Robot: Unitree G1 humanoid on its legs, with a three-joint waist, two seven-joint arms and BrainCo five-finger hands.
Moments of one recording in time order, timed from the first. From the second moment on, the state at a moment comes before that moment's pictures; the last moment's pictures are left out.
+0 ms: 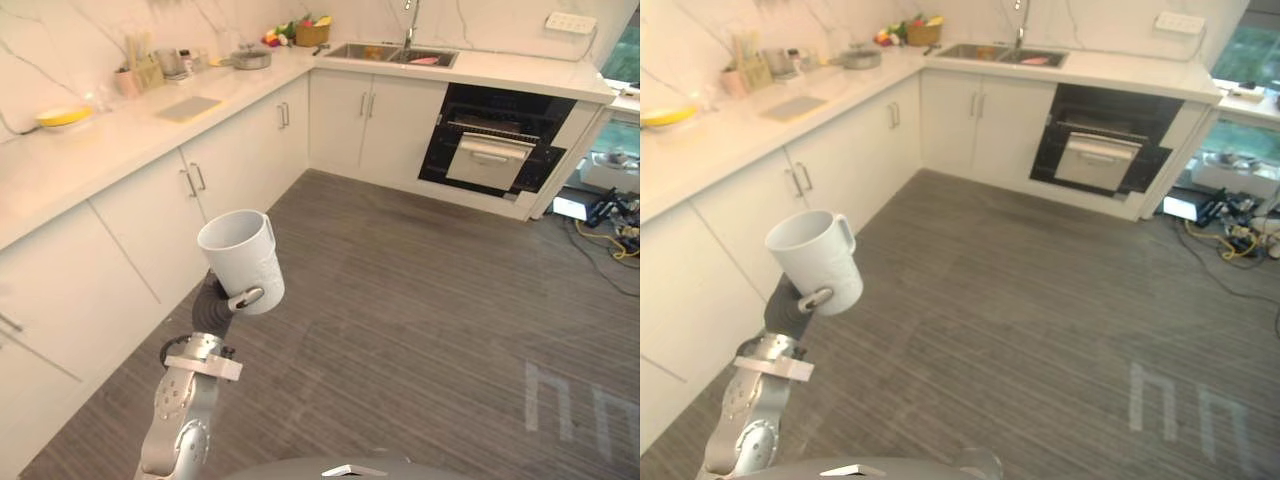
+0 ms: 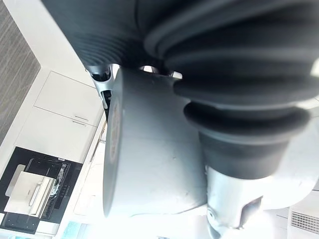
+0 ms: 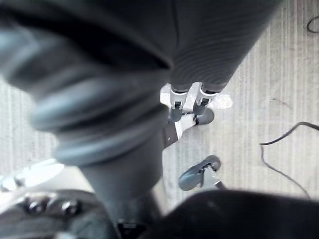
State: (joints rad) left arm 0.22 0.12 -0.17 -0.25 -0.51 -0.20 -0.15; right arm 0.26 -0.13 -0.19 1.02 0.29 0.26 0.19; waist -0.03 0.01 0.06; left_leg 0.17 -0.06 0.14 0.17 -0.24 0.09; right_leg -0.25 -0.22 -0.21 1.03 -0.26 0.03
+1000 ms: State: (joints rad) left arm 0.34 0.00 -0.25 -0.20 -0.53 -0.27 -0.21; right arm 0.39 -0.18 -0.04 0.73 0.30 0.37 0.12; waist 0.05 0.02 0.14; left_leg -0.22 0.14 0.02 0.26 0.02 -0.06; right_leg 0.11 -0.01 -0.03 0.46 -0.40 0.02
